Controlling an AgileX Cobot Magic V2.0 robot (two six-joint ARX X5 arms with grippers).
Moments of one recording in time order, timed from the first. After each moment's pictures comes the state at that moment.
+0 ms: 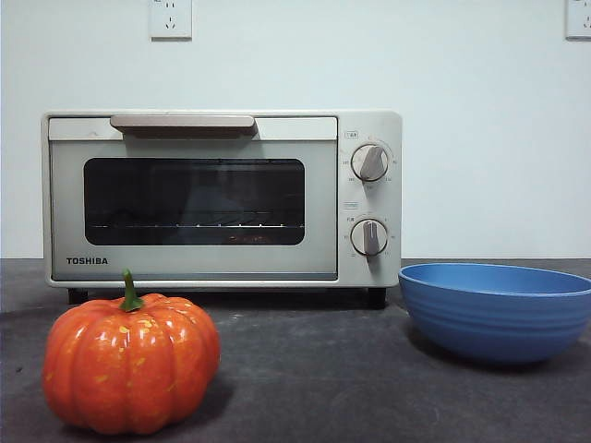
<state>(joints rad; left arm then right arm) 0.05 0.68 0.89 -0.62 0.61 -0.21 -0.04 0.69 0.90 -0.65 -0.47 0.10</state>
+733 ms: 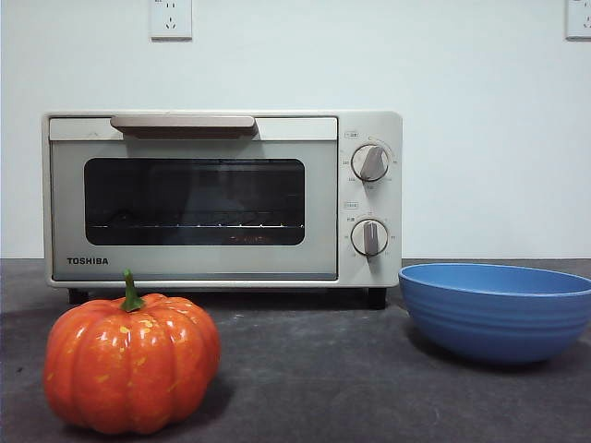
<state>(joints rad) -0.08 0.78 1.05 -0.96 0.63 0.04 0.18 0.77 1.03 -0.98 -0.52 -0.08</state>
